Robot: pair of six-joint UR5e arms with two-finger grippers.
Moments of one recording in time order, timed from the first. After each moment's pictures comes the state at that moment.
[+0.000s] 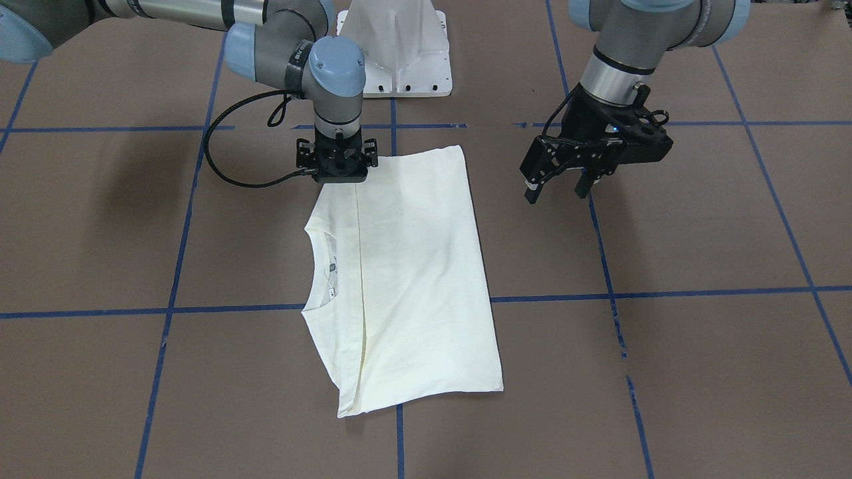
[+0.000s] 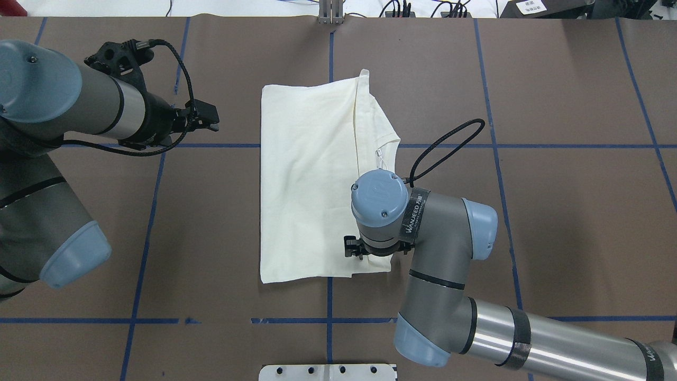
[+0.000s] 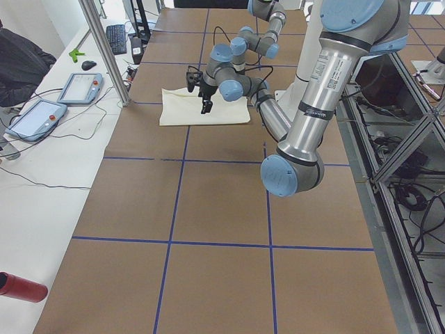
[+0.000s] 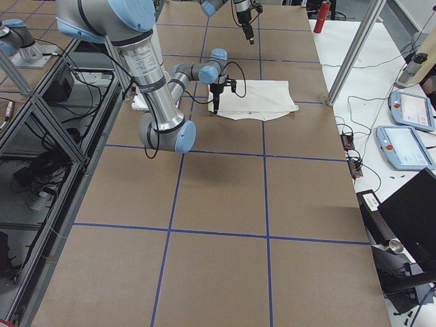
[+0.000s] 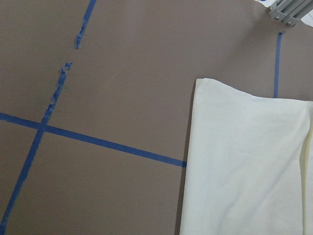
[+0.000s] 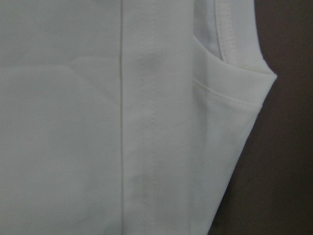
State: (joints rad) left arm -0.76 -1.96 -1.99 -1.76 -1.86 -1.38; right arm 0.39 -0.94 1.68 -1.73 1.85 1.18
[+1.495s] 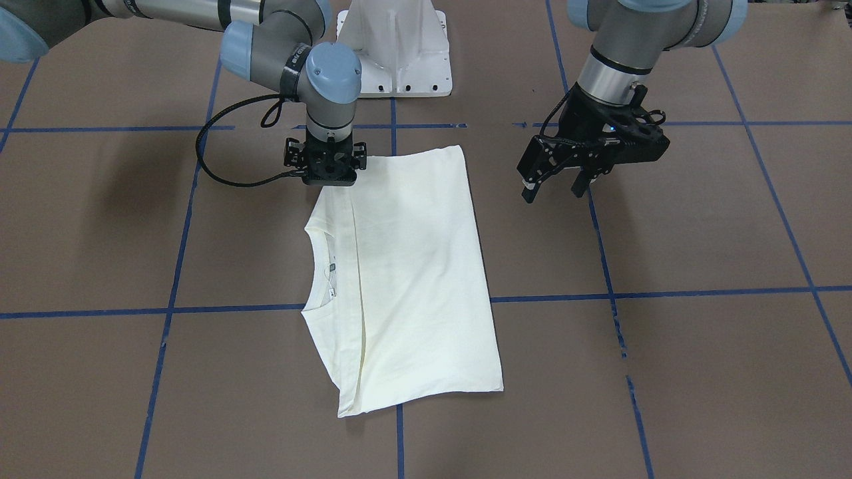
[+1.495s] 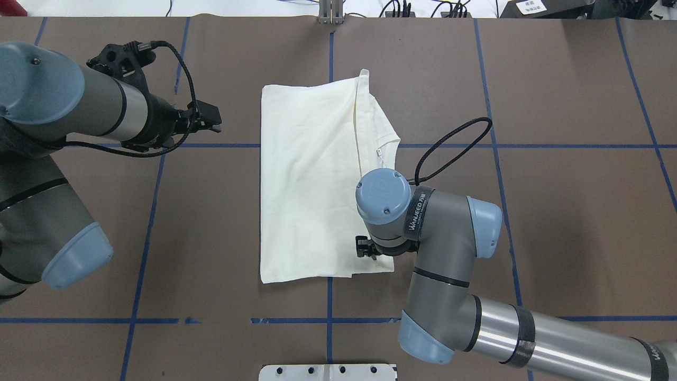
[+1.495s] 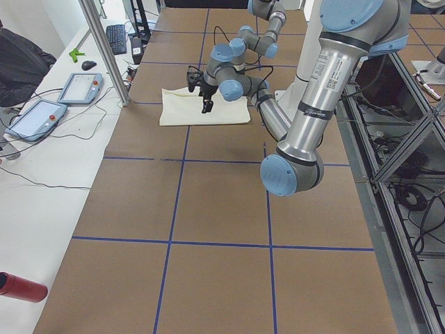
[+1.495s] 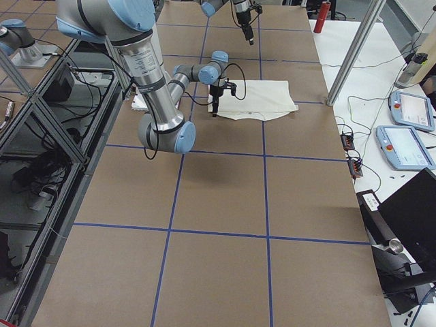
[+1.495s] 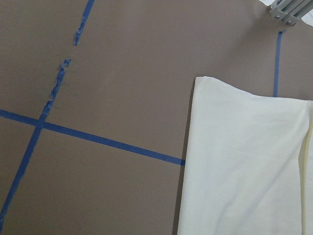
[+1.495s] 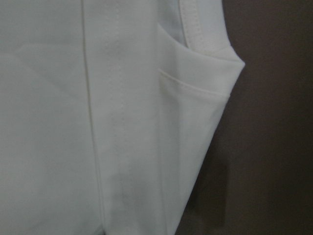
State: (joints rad) left arm -0.76 -1.96 -1.99 -1.76 -1.86 -1.40; right arm 0.40 -0.95 1.69 -1.81 1.85 1.18
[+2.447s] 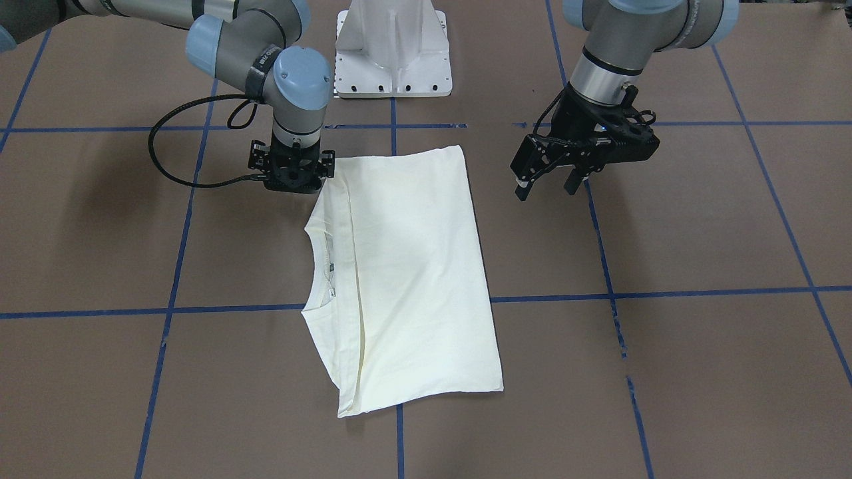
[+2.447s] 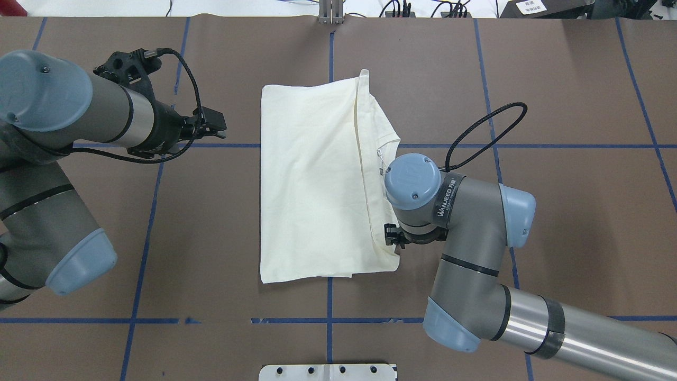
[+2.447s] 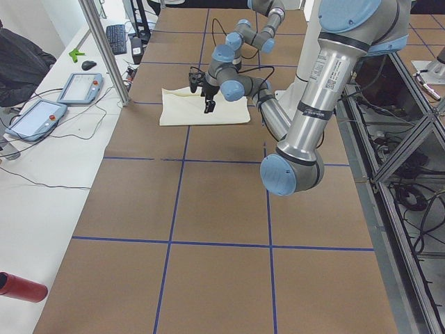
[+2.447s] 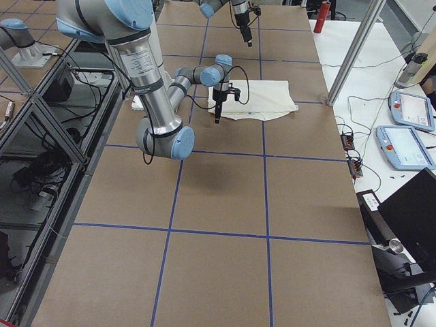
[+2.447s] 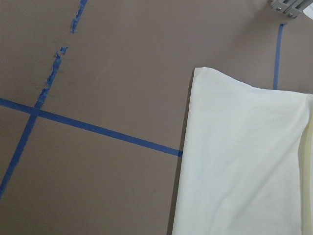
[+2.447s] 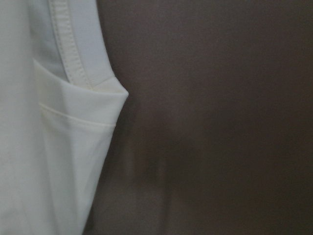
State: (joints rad) left arm -0.74 -1.96 -1.99 -1.77 -1.86 -1.42; right arm 0.45 -1.02 1.77 -1.89 1.85 1.15
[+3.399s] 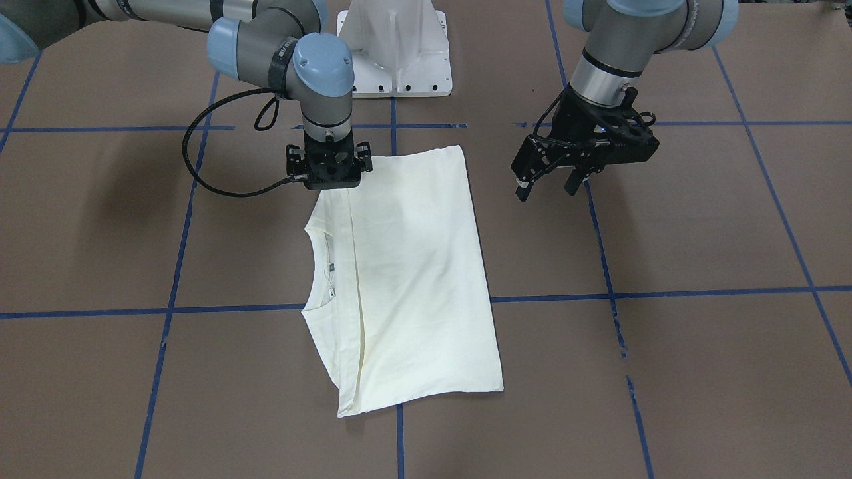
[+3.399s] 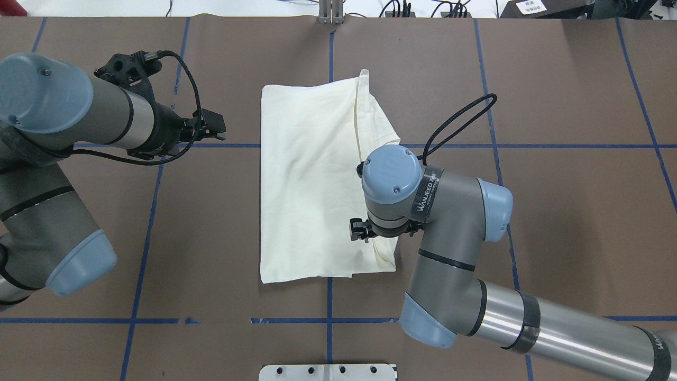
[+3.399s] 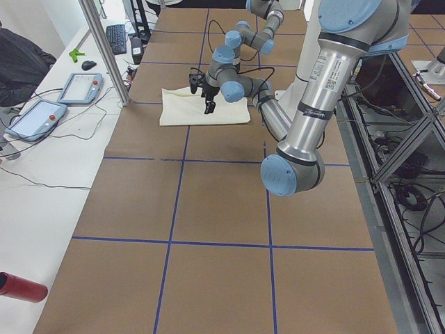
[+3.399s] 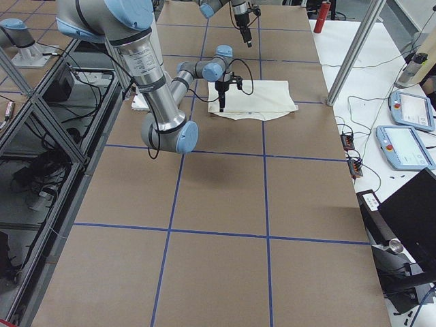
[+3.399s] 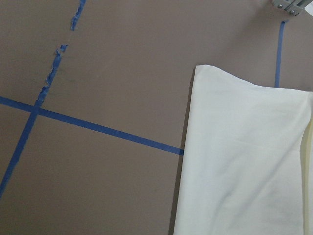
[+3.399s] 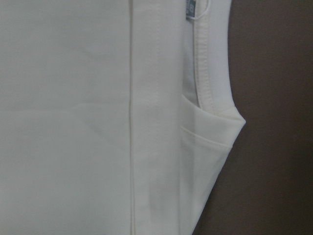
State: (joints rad) left arm -0.73 -1.96 -1.98 -1.77 -1.86 -1.42; right arm 0.44 -0.94 1.71 -1.76 1.87 1.10
